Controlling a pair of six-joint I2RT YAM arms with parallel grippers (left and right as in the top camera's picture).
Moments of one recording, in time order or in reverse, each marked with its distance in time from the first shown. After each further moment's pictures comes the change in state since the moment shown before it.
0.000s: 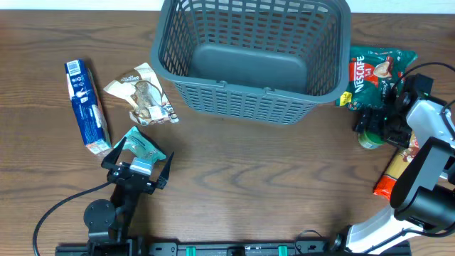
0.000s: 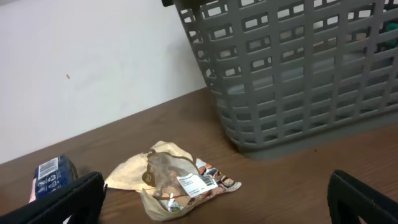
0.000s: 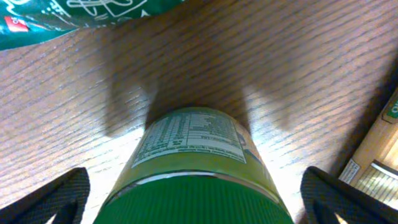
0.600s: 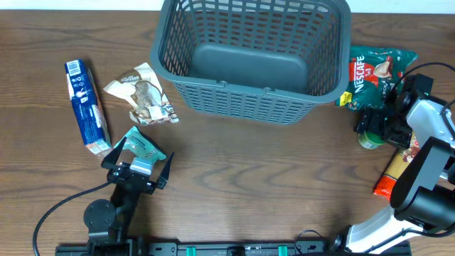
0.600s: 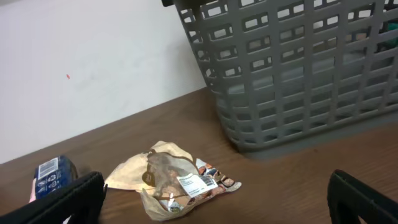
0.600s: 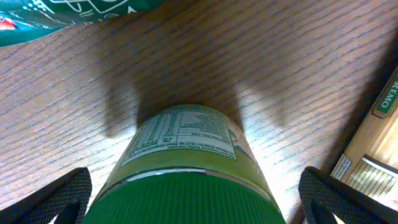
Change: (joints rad) left arm 0.000 0.000 0.000 0.000 0.000 0.000; right arm 0.000 0.000 0.002 -0.007 0.020 0.006
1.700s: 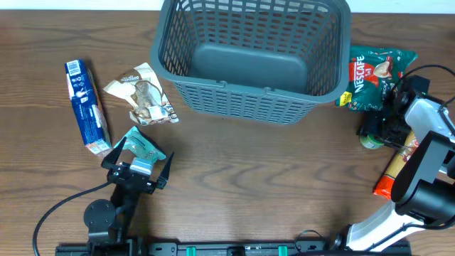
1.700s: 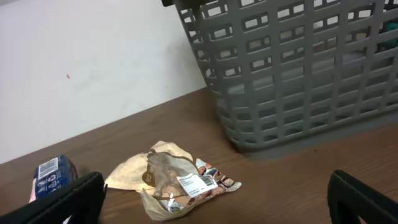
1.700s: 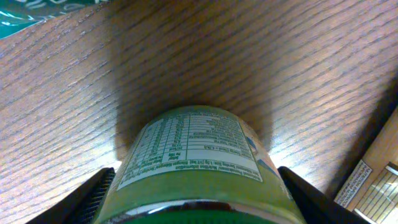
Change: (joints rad) left arm 0.000 0.000 0.000 0.000 0.000 0.000; right arm 0.000 0.043 0.007 0.000 0.002 0.025
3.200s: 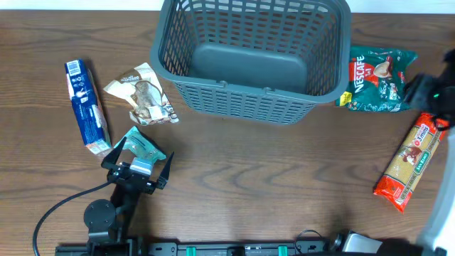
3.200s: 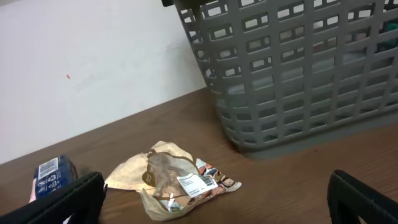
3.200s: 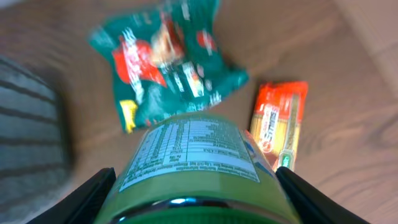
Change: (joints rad) left arm 0.000 0.000 0.000 0.000 0.000 0.000; right arm 0.000 -0.479 0.413 -0.303 -0.024 -0.014
